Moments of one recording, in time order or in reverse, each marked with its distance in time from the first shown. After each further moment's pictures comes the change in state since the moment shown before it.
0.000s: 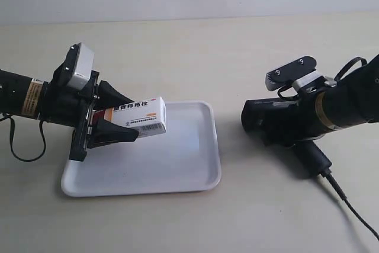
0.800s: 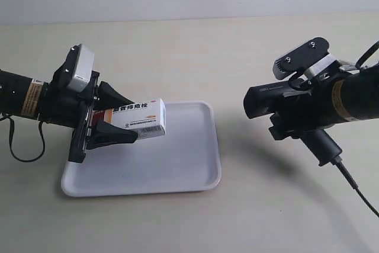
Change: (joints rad) left arm 0.000 0.000 0.000 0.010 0.002 0.016; right arm 0.000 -0.173 0.053 -0.018 -0.008 -0.074
